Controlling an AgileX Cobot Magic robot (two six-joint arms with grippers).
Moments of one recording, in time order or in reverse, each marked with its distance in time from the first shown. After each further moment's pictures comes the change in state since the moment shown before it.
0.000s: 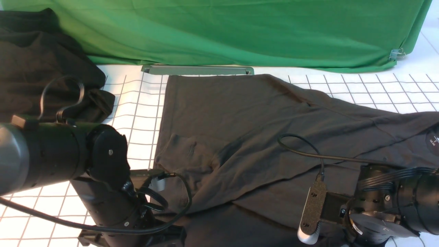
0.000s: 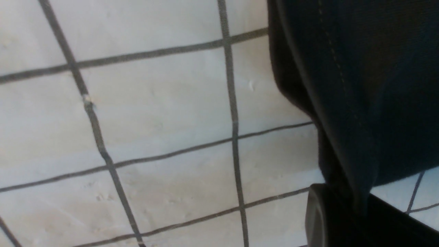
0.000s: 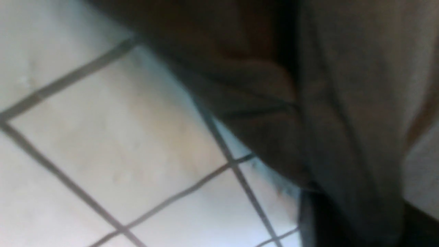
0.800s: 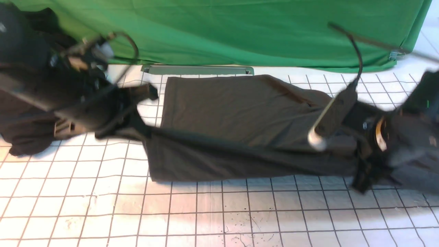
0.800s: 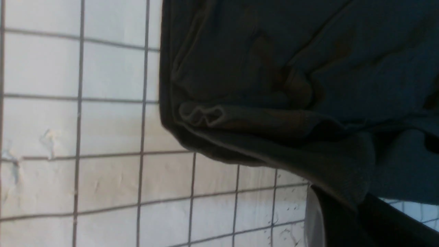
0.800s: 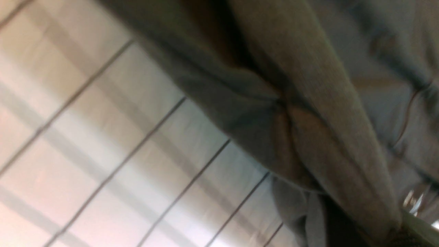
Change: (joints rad) right arm -0.177 -0.128 -0.345 0.117 0.096 -0.103; left arm 0.311 -0.129 -0.354 -0.163 -0.019 0.039
